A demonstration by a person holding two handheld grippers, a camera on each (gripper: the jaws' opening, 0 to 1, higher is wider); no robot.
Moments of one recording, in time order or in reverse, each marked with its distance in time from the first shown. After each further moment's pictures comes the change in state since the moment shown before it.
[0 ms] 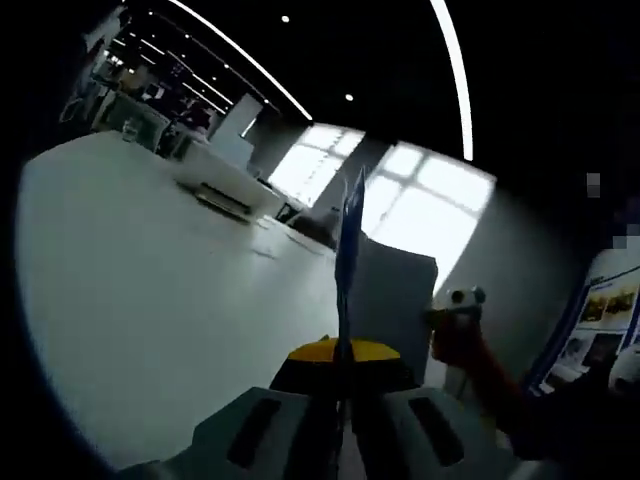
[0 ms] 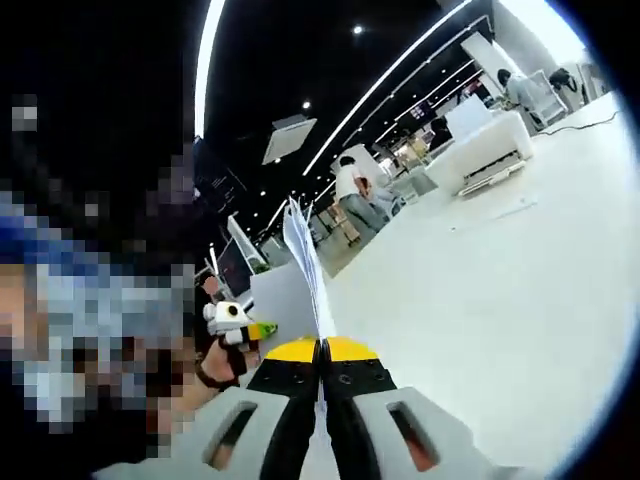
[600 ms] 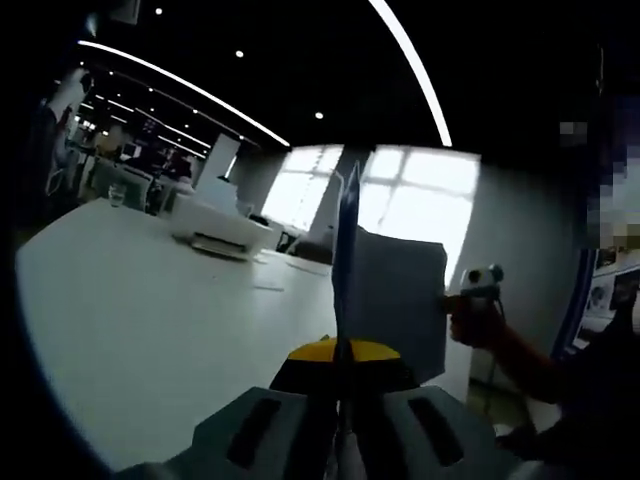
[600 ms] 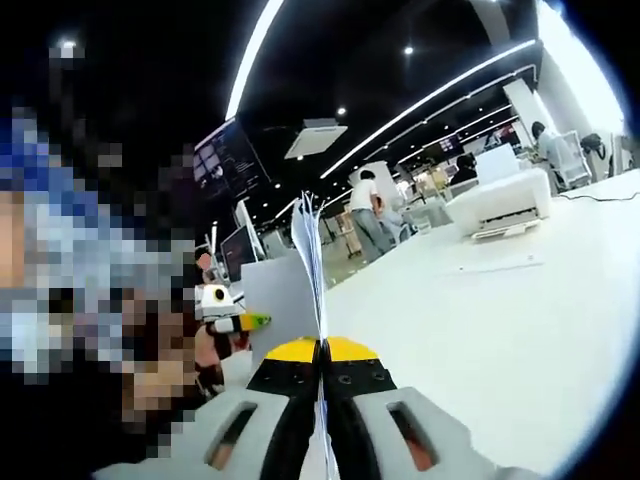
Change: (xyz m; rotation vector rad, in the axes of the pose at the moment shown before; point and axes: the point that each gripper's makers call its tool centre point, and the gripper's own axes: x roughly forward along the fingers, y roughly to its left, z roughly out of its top) left arm -0.011 -0.023 0.015 0.296 -0.022 0.017; right arm -0.012 0.034 0.010 -0.264 -0.008 0.020
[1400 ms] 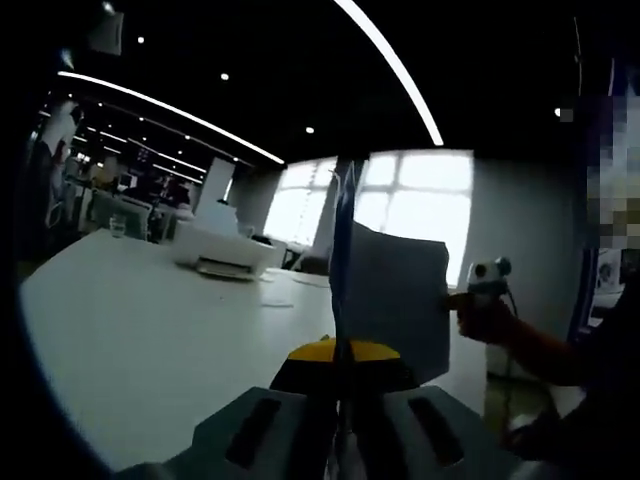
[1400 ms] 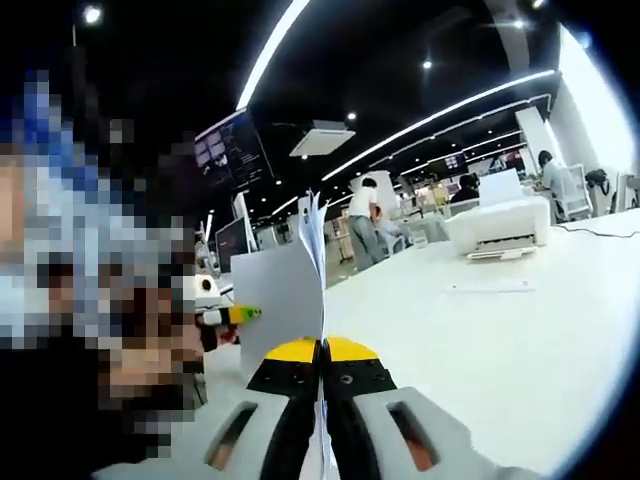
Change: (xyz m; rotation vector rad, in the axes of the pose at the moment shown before) left arm -0.001 0.016 0.014 0.109 -0.059 0.017; right arm 0.004 -0.002 0.004 -0.113 -0.013 -0.025
